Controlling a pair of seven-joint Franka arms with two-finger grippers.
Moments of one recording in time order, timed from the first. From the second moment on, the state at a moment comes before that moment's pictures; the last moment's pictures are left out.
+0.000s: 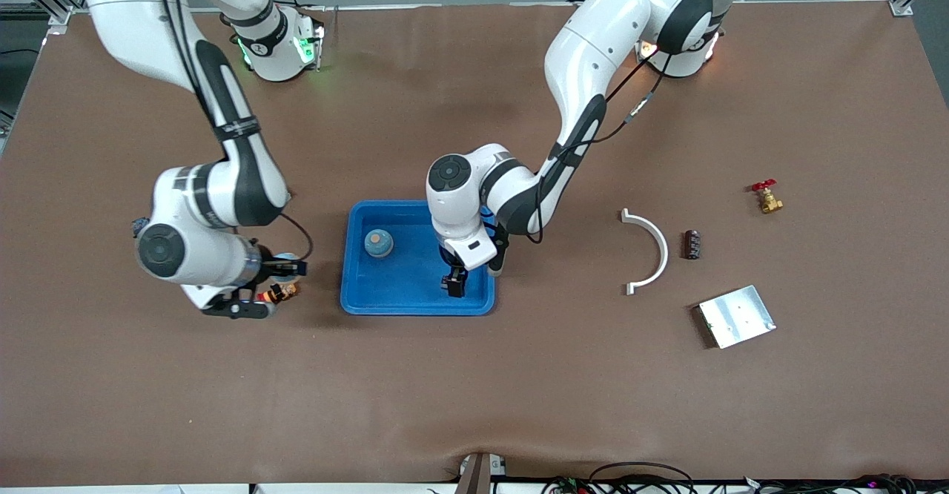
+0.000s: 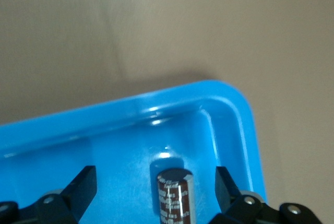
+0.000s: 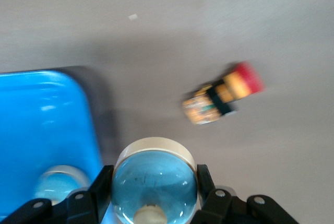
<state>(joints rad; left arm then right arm) -0.81 1.08 0.03 -1.02 0.21 2.23 -2.25 0.36 0.55 -0.14 -1.68 0.21 2.05 0.25</state>
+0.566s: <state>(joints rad) -0.69 0.92 -0.03 -1.14 0.18 2.09 -2.00 0.40 0.66 -0.03 -1.58 0.22 2.12 0.58</state>
